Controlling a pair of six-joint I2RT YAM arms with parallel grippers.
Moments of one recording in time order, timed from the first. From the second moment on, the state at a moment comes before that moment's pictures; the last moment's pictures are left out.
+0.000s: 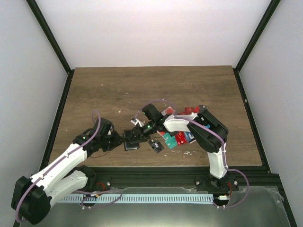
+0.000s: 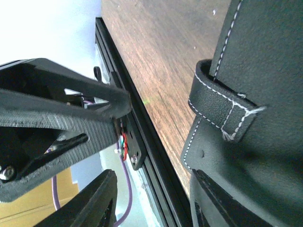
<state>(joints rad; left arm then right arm) -0.52 0.88 0.52 -0.64 0.16 -0.97 0.83 1.99 1.13 -0.01 -1.00 0.69</state>
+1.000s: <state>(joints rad) -0.52 1.30 0.55 -0.39 0.22 -0.82 0.74 1.97 1.06 -0.14 -0.88 0.62</state>
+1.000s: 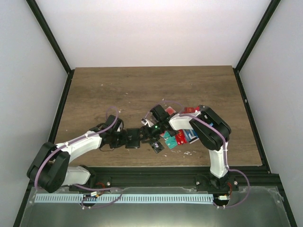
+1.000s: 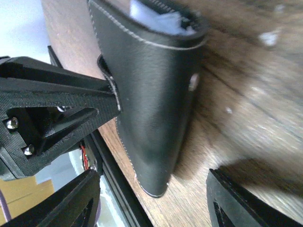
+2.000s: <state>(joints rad) -0.58 1.05 0.78 -0.57 0.08 -0.76 0.67 1.80 1.16 -0.28 -0.85 0.79</state>
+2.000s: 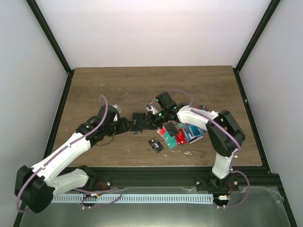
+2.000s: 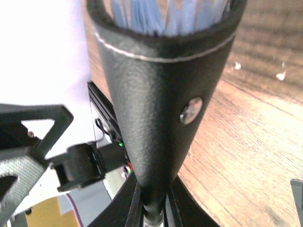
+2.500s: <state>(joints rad) -0.88 0.93 0.83 -0.39 -0.22 -0.17 0.49 1.52 1.20 -0.63 -0.78 0.93</state>
